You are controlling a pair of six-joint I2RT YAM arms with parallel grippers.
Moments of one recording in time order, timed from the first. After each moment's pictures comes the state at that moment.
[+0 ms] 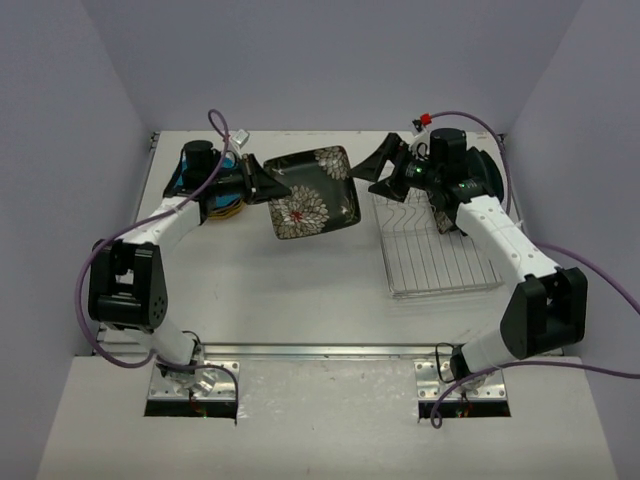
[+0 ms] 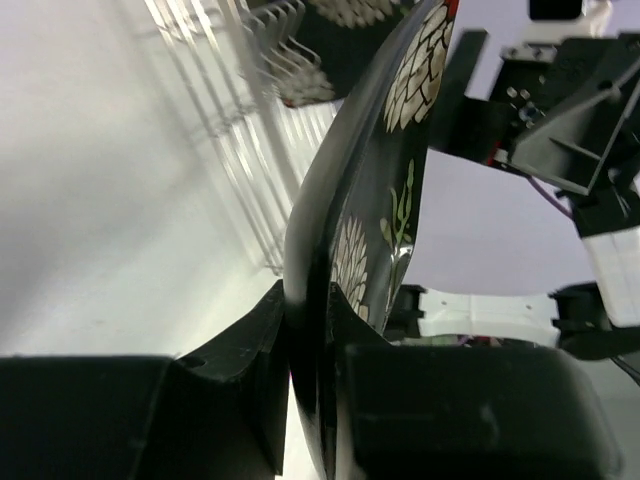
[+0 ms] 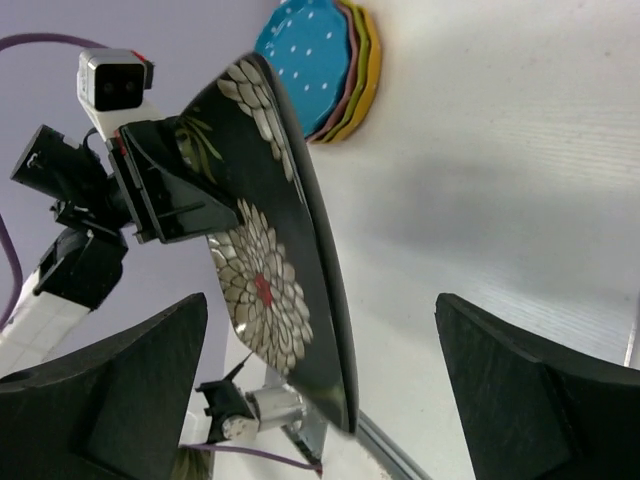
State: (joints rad) left arm -0.07 1.60 1.08 0.11 1.04 -0.83; right arm 0.24 1.49 1.20 -0.16 -0.59 0.80
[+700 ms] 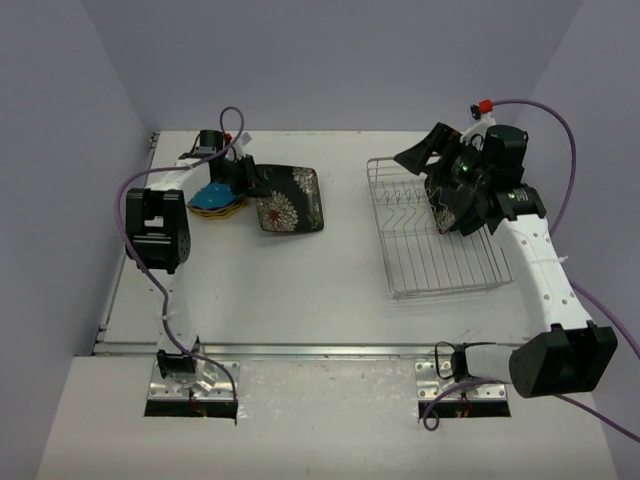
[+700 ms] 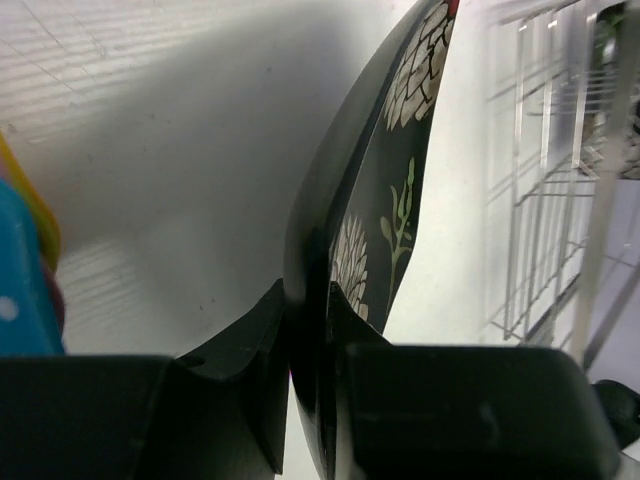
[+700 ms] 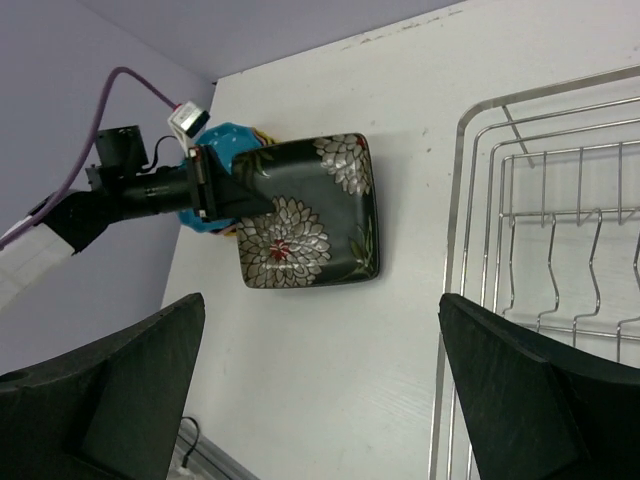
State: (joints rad) left arm 0.01 2.09 1.60 -0.47 0.71 -0.30; right arm 0.06 1.27 1.21 -0.29 -0.45 0.56
